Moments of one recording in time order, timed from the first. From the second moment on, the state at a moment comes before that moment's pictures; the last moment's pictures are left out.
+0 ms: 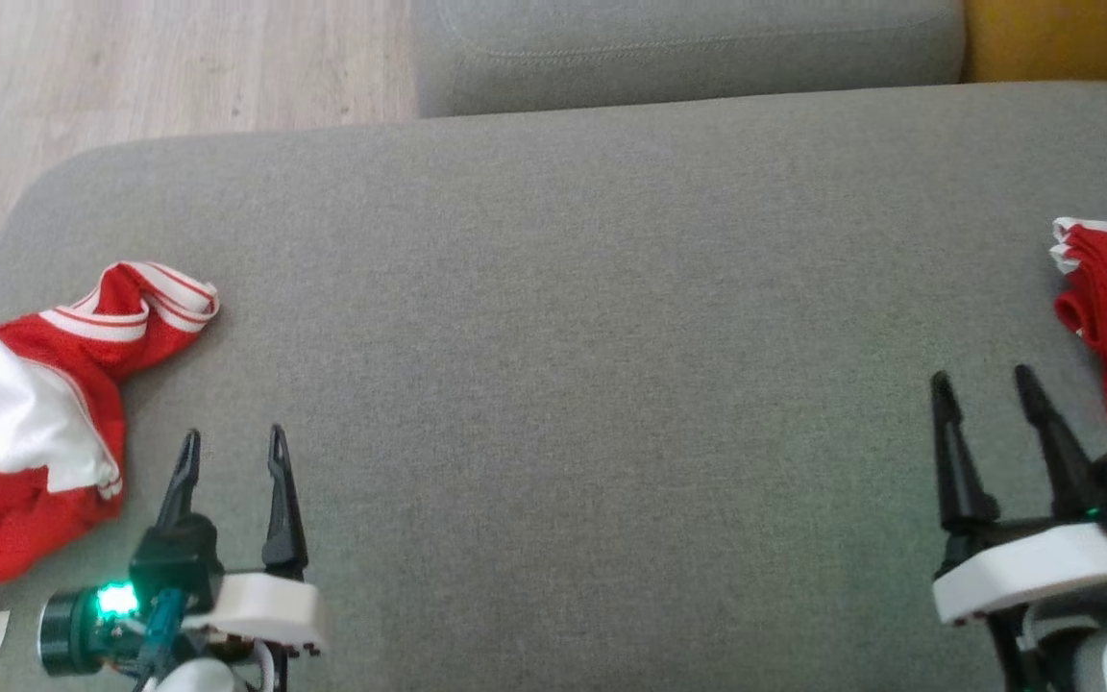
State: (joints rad) left arm -0.11 0.44 -0.58 0.11 -0.55 0.51 -0.17; right arm 0.09 -0.07 -0.05 -0.12 0.16 0.13 0.05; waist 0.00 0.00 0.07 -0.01
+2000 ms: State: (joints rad) left arm -0.30 0.20 -0.35 0.37 -0.42 0.24 -0.25; right arm -0.04 -0.21 0.08 -0.35 0.17 0.13 0.18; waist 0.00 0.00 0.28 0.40
